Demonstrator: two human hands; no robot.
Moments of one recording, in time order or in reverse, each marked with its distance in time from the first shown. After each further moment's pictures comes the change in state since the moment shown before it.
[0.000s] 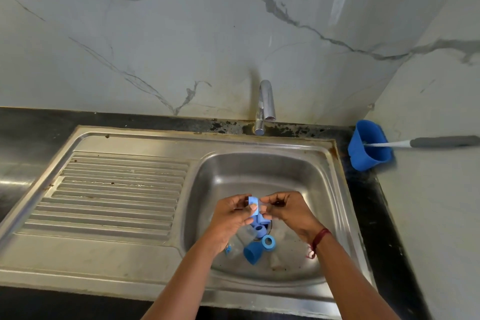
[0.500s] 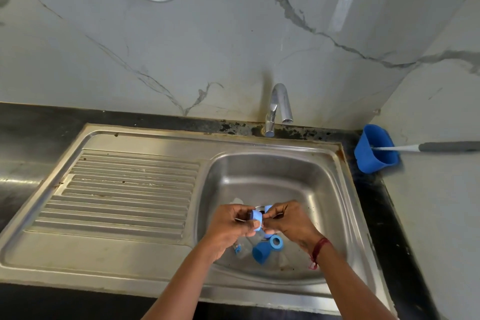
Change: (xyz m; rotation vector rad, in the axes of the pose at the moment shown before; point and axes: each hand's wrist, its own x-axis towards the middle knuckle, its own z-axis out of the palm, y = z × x) left_hand -0.020 -0.004 -0.044 0.060 -0.103 0.026; right_hand -0.024 -0.014 0.042 -0.148 -0.020 0.017
